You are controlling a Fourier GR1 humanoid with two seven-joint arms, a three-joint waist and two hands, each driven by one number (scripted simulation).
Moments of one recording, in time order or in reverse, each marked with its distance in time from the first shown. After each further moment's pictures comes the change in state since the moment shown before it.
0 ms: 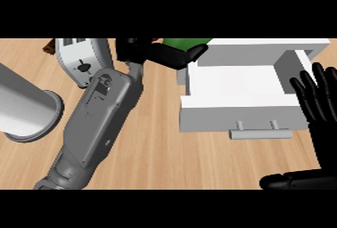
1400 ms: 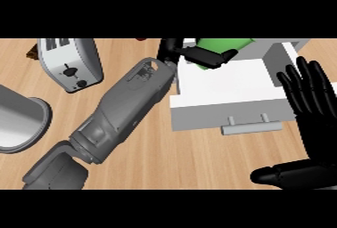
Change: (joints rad) left arm -0.319 -0.001 -0.383 0.650 0.366 0.169 -0.218; right arm -0.055 0.004 0.023 0.068 0.002 0.028 -0.041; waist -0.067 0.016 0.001
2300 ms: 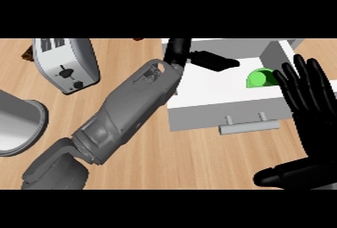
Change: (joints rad) left arm -0.025 0.000 -0.142 -0.009 0.136 0.055 -0.023; right arm -0.022 0.000 -0.010 0.028 -0.074 0.039 -0.013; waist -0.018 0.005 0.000
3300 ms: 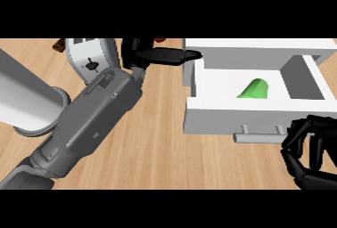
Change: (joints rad) left arm 0.277 0.175 0.142 -0.405 0.102 -0.035 -0.005; right arm 0.106 -0.169 -0.031 -0.094 0.034 0.167 0.034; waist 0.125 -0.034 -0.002
